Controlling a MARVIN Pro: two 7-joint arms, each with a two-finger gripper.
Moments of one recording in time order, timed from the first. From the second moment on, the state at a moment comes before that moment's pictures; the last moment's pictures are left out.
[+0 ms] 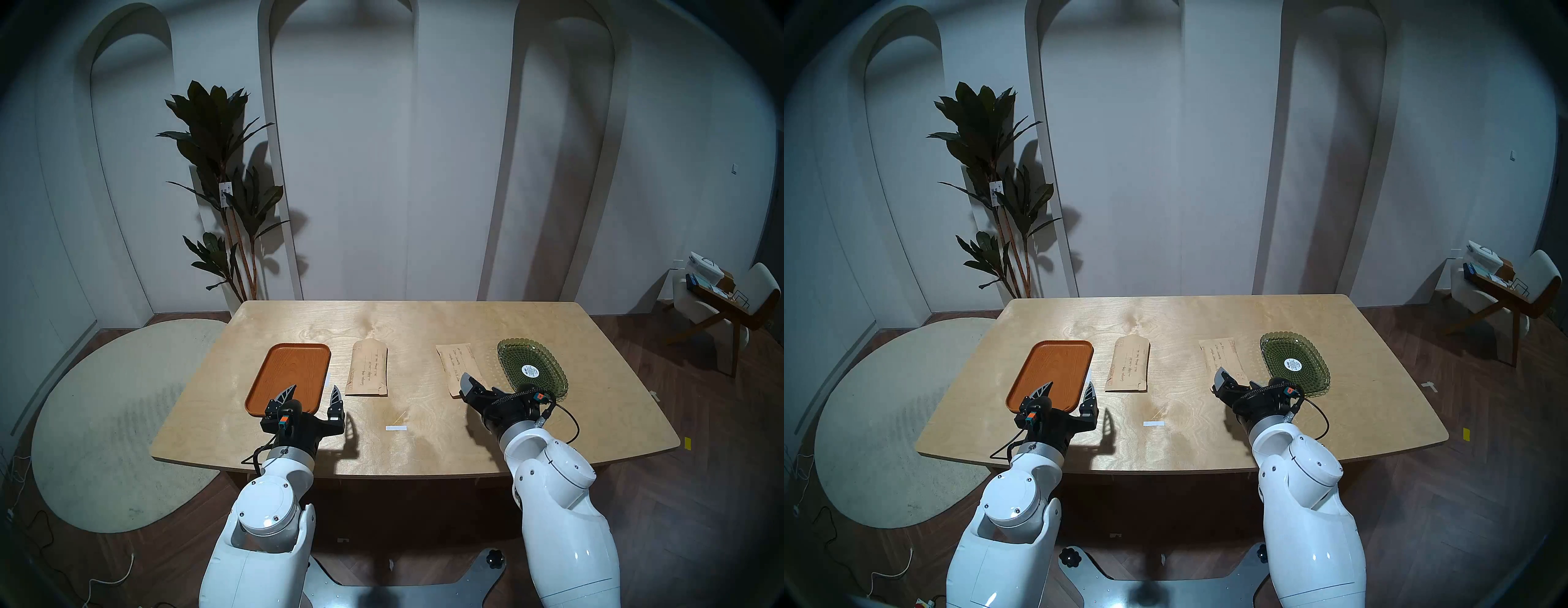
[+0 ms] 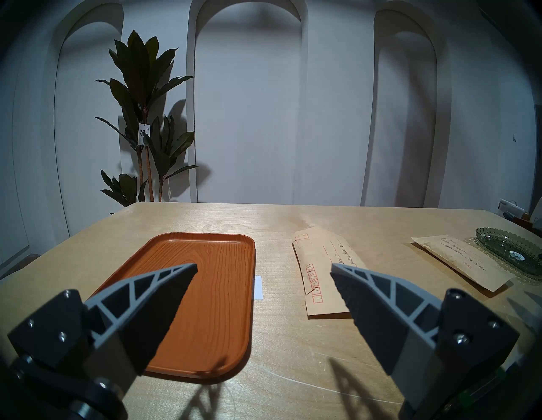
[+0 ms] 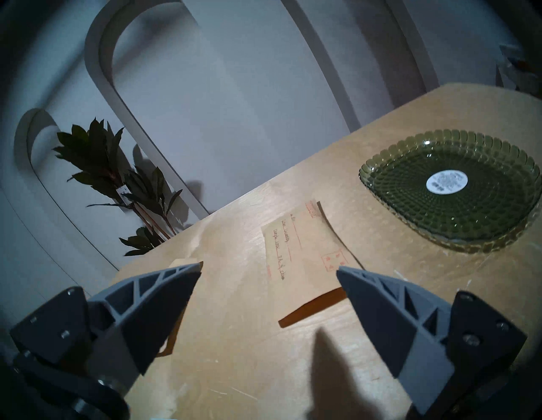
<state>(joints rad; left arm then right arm) 1.91 -1.57 -1.53 -1.79 0.00 -0.02 0.01 -1.80 -1.60 1.61 -1.82 0.62 0.37 0.00</state>
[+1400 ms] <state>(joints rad) 1.91 -1.57 -1.53 -1.79 0.00 -0.02 0.01 -1.69 -1.61 1.66 -1.73 0.97 0.51 -0.22</state>
